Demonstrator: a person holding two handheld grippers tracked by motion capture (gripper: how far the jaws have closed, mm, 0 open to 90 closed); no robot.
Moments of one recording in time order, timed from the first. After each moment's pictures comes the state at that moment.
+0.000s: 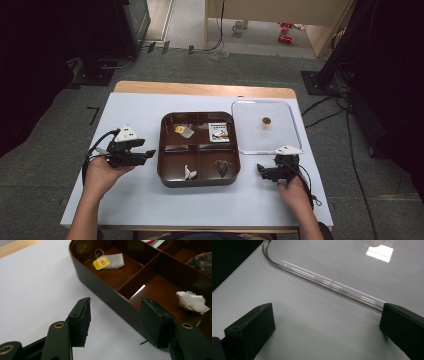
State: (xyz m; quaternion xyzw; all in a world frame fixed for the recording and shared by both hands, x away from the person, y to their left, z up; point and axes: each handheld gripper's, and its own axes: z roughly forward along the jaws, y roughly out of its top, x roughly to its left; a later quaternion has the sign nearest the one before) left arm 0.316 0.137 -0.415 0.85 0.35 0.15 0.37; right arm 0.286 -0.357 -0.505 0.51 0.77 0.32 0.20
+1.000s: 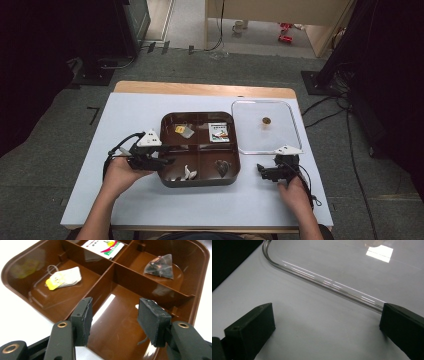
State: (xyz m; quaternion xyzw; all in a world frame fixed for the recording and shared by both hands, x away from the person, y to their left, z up) left arm 0.312 0.084 -0.422 0.88 0.26 0.09 0.39; right arm 0.286 -0.357 -0.505 0.51 0.77 0.32 0.20
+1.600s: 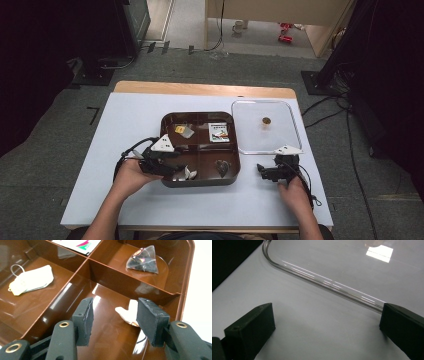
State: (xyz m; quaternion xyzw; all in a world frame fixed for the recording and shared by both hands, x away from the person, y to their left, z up) left arm 0.308 0.059 -0.435 0.90 0.22 0.06 0.37; right arm 0.286 -0.357 -0.506 0.51 0.77 0.32 0.20
